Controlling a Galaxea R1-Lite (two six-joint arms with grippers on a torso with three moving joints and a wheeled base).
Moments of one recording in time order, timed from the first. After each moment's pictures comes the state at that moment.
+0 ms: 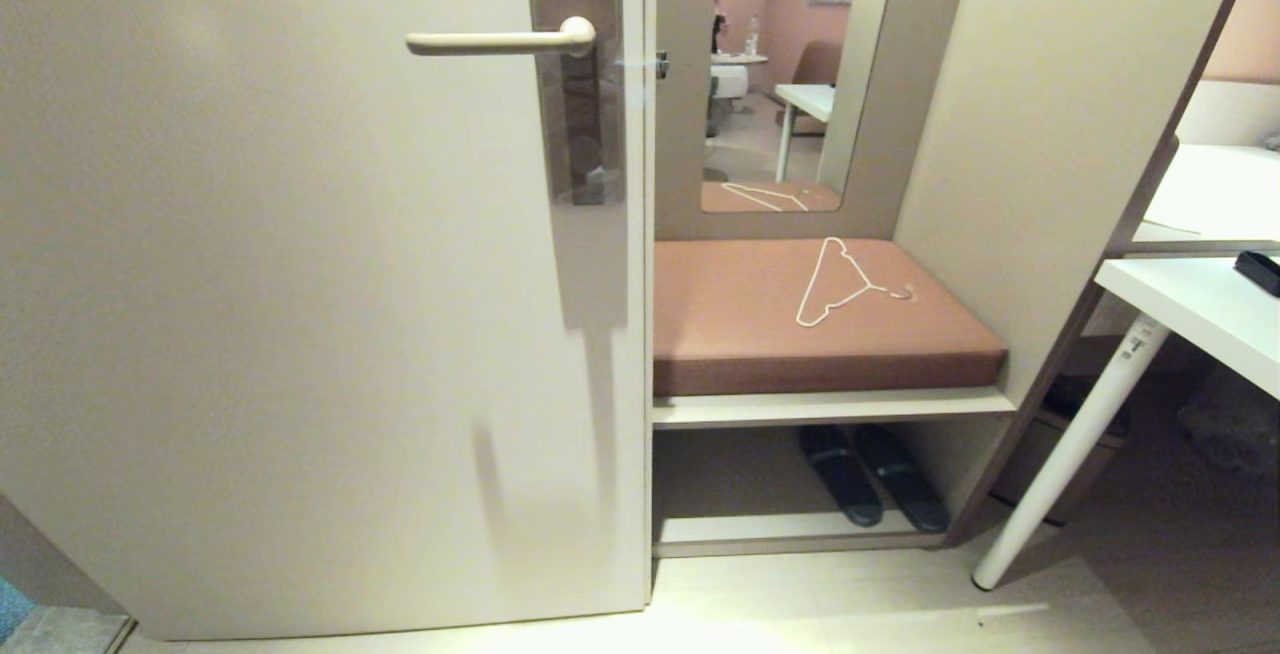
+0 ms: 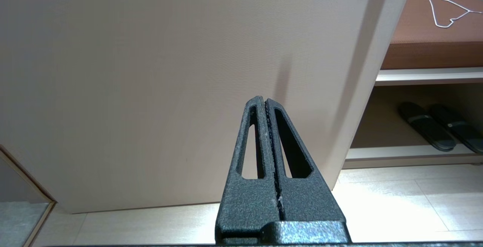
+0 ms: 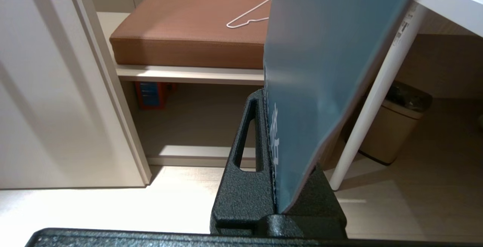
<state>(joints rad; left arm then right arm) 0.00 0.00 0.00 0.00 0.01 -0.01 0.00 0.00 0.00 0.00 0.00 0.00</state>
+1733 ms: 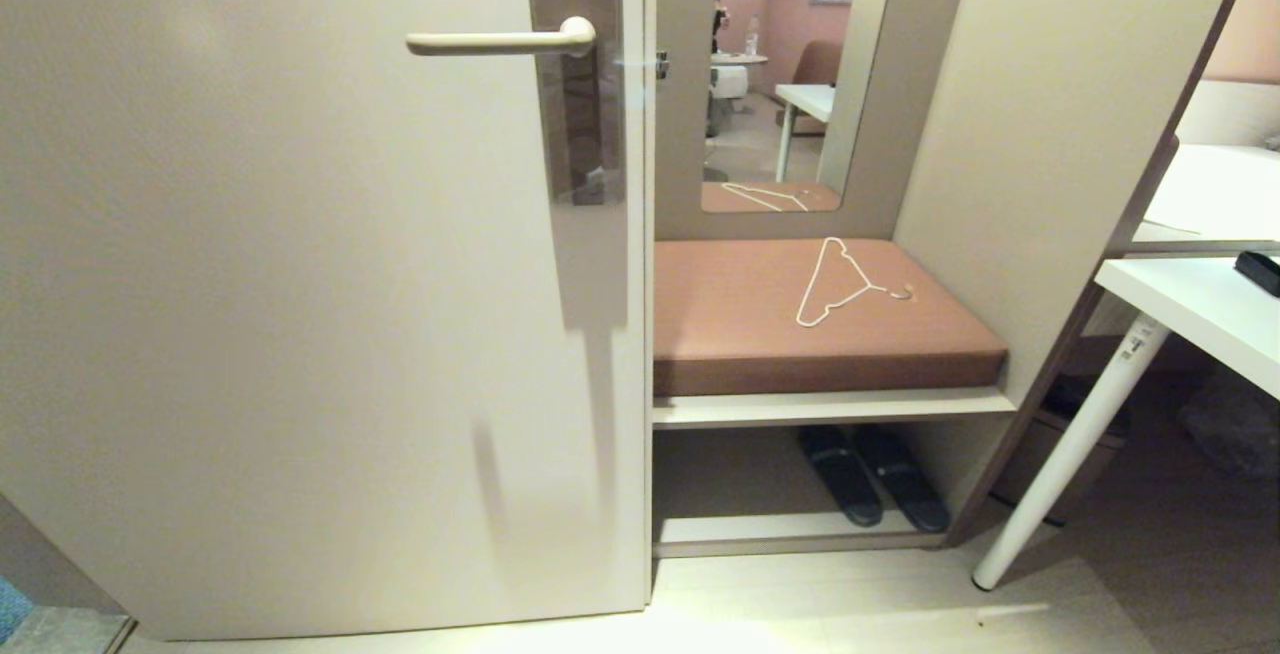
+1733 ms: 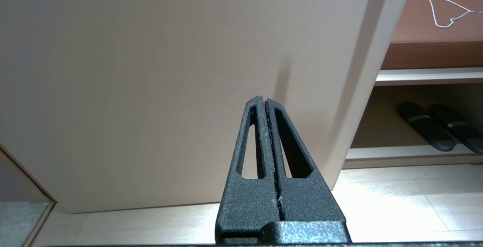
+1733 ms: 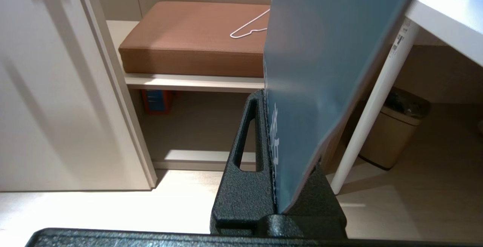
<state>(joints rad) 0.00 0.00 0.00 0.00 0.01 -0.01 0.00 0.03 -0.16 0.12 0.01 0.01</state>
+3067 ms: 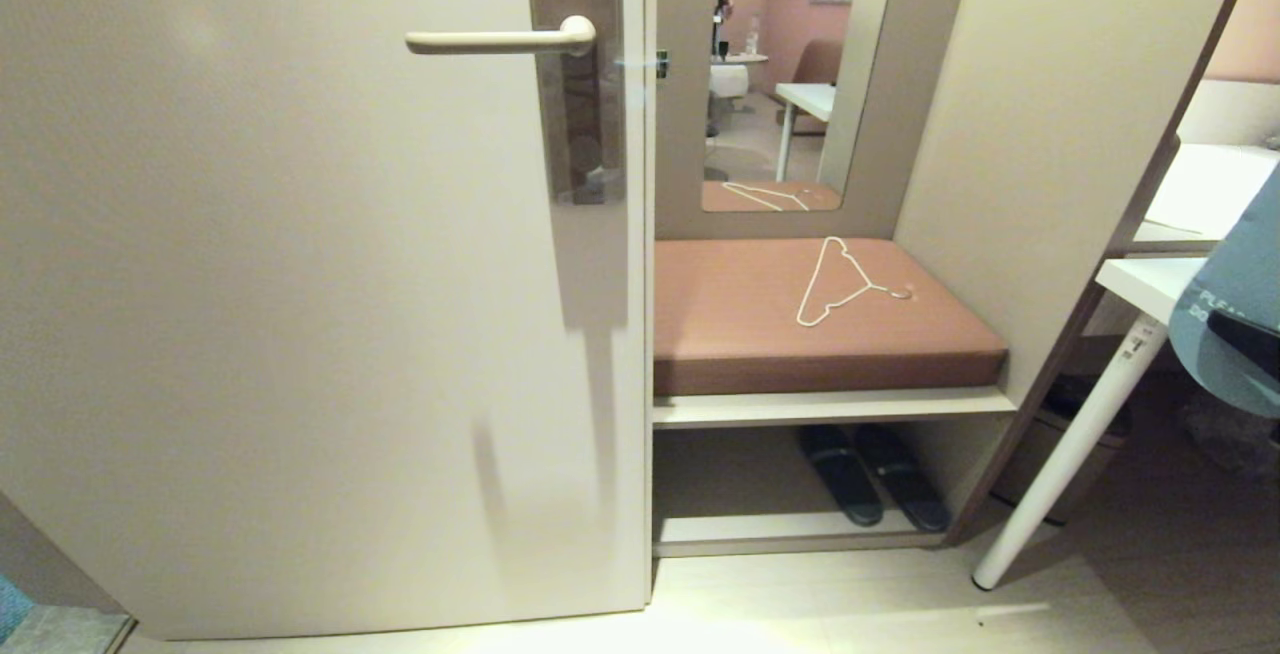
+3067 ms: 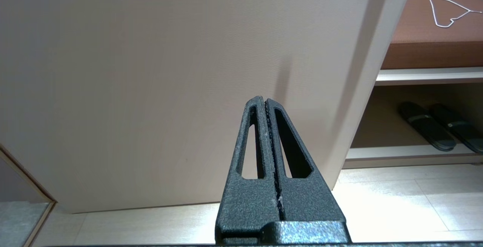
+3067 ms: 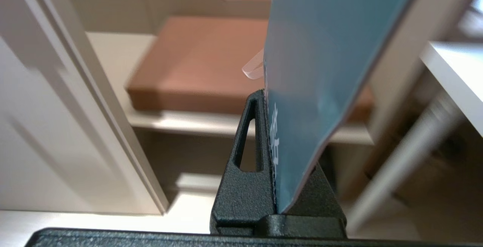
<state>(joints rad) 0.00 0.00 0.00 0.00 0.01 -0.01 0.00 1.05 -0.51 -0.44 0.08 0.02</state>
